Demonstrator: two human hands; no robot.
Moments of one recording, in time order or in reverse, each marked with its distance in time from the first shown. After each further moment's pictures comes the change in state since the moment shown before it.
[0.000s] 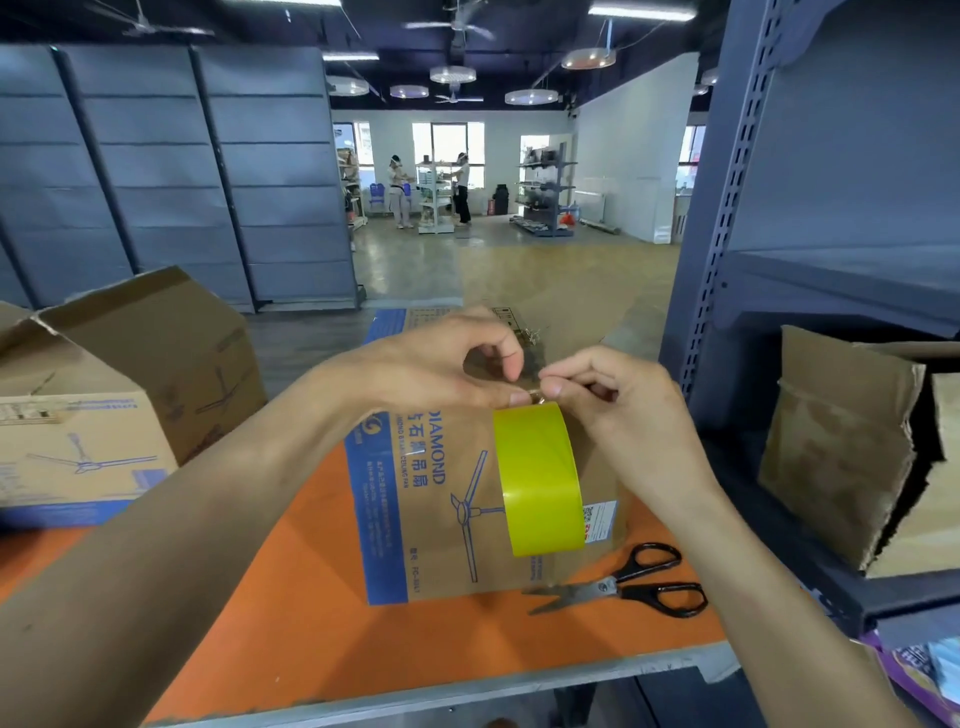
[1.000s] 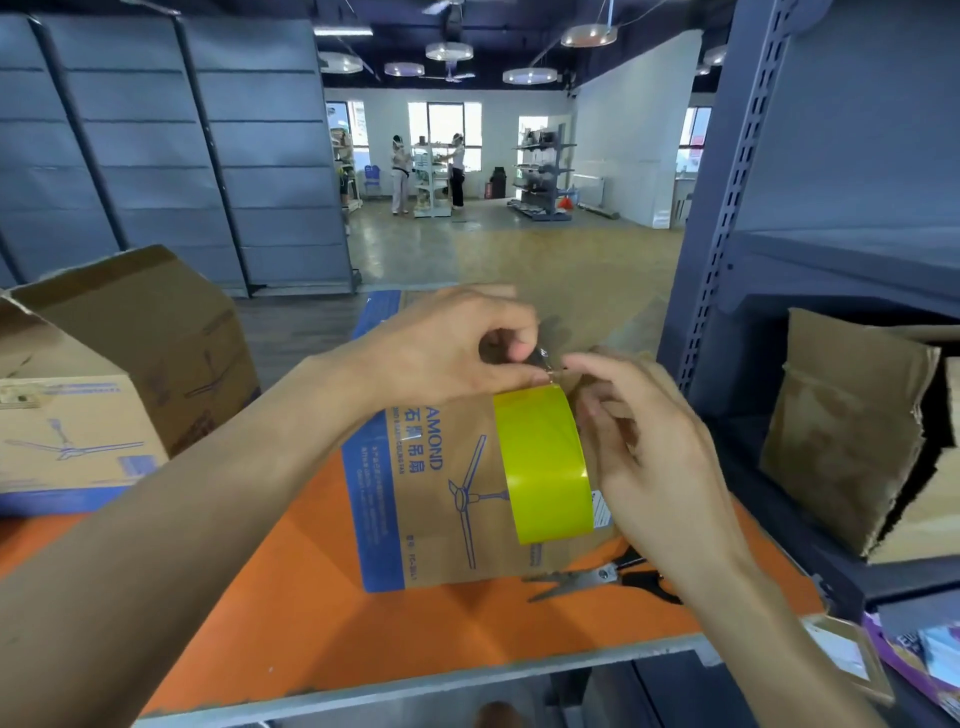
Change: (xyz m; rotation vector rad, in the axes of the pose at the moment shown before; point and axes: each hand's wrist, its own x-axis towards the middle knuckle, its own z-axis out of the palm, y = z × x) left_hand 0.002 0.012 0.010 0.237 0.167 0.187; right_hand -0.046 -0.006 -0.003 -0.176 0.087 -0.131
